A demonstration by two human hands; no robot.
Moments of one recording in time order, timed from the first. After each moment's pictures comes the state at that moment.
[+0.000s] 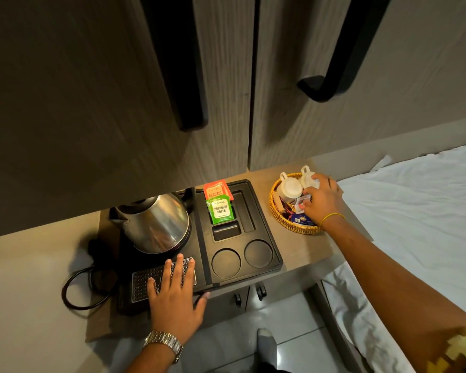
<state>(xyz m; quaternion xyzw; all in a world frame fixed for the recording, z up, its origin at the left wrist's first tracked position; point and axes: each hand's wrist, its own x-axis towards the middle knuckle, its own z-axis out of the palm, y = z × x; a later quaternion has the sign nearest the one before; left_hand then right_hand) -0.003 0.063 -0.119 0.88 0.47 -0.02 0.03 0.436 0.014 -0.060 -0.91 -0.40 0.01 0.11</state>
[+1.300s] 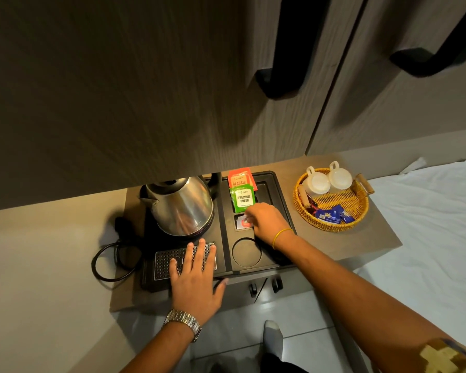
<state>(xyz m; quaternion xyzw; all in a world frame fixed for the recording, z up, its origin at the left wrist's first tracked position) -0.003 0.062 -0.113 0.88 0.47 -0.03 0.05 0.262 0.089 -0.082 -0.75 -0.64 0.15 0.10</state>
